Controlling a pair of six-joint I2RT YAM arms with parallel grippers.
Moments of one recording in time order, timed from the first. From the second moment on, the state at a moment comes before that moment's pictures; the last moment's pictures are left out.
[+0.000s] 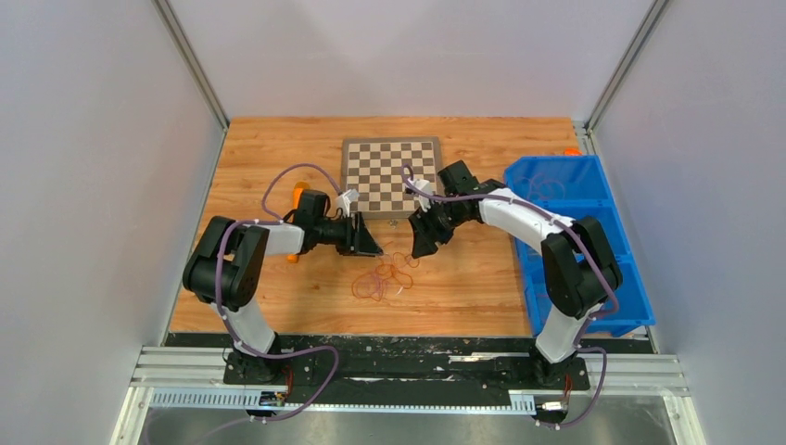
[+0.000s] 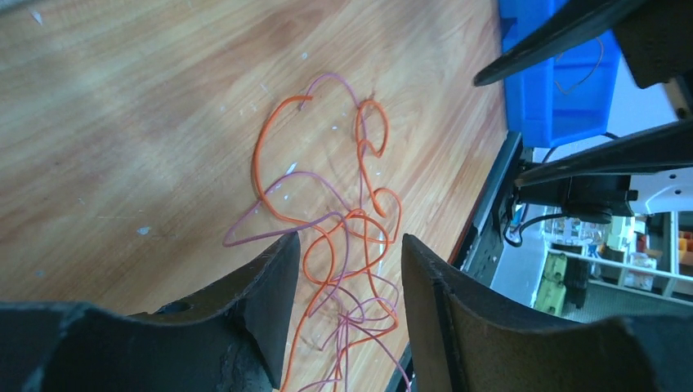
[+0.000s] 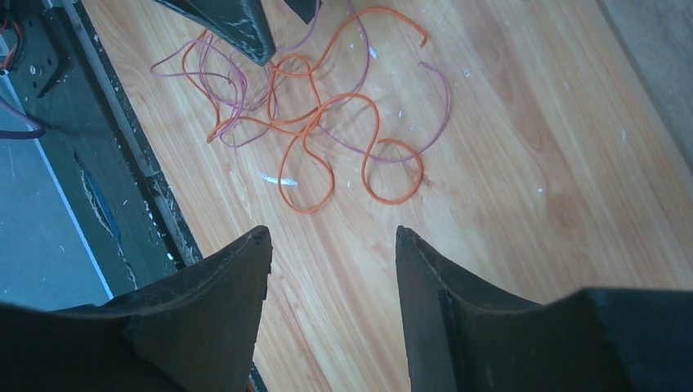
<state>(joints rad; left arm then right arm) -0.29 1.71 0.73 0.18 0.90 -0.43 0.53 1.77 1.24 -0.58 -0.66 -0.23</state>
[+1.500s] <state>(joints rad) -0.27 1.28 1.25 0.04 0.99 -0.63 0.70 1.60 0.96 0.32 -0.55 0.04</state>
